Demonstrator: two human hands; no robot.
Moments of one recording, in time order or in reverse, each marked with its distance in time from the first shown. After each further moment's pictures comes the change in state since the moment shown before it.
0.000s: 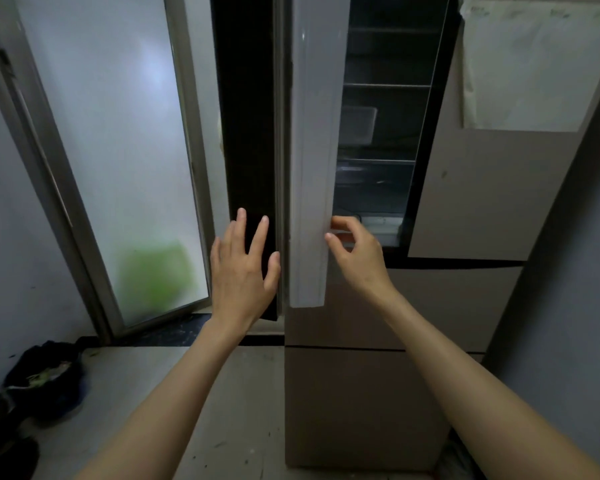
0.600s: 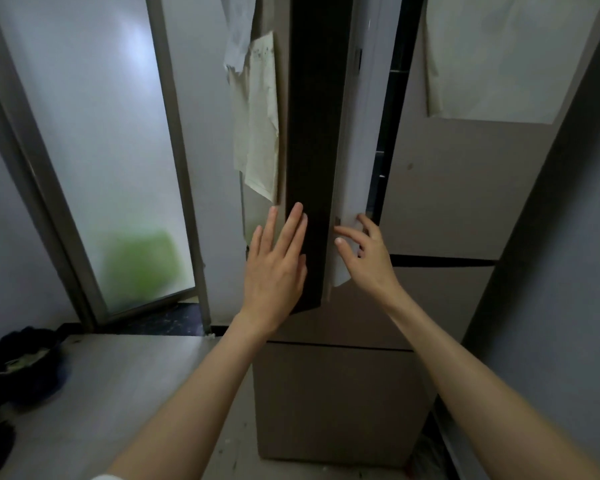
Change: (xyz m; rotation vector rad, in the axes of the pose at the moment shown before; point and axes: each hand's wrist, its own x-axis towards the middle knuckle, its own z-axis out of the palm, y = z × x) left_hand 0.009 0.113 0.078 0.109 0.002 0.228; right_hand 0.009 0.082 -0.085 -0.027 -0.098 0.104
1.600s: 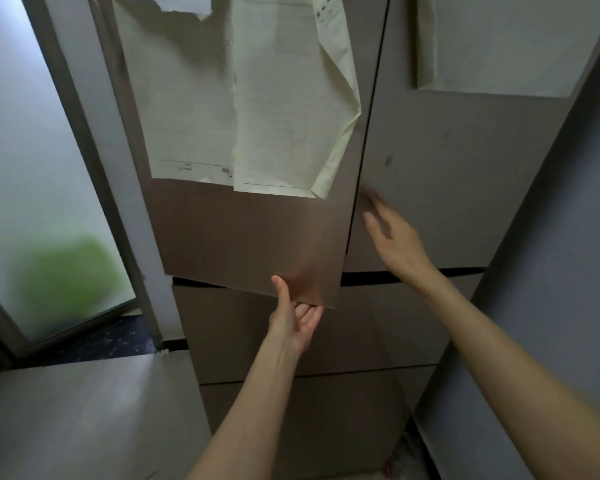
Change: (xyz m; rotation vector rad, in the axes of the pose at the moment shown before) left_hand 0.072 0.047 0.185 -2.041 -0.246 -1.654; right_hand 0.133 0.113 -0.062 -0.272 0.115 0.059
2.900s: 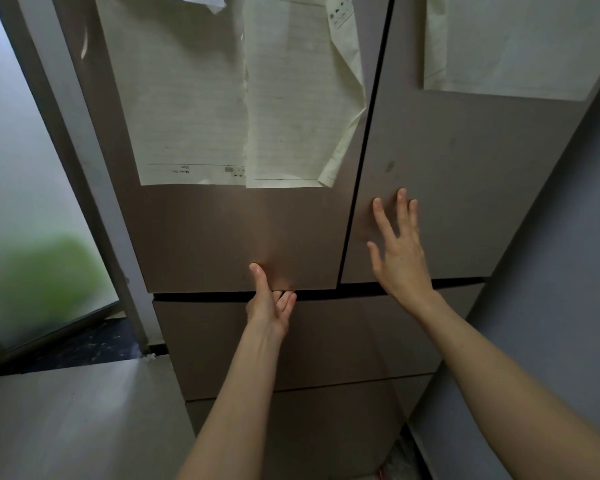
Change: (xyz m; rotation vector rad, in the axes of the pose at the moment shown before) left_hand 0.055 0.032 0.009 0.055 0.089 0.104; right_hand 0.022 0.063 0.024 -0.435 0.133 -0.124
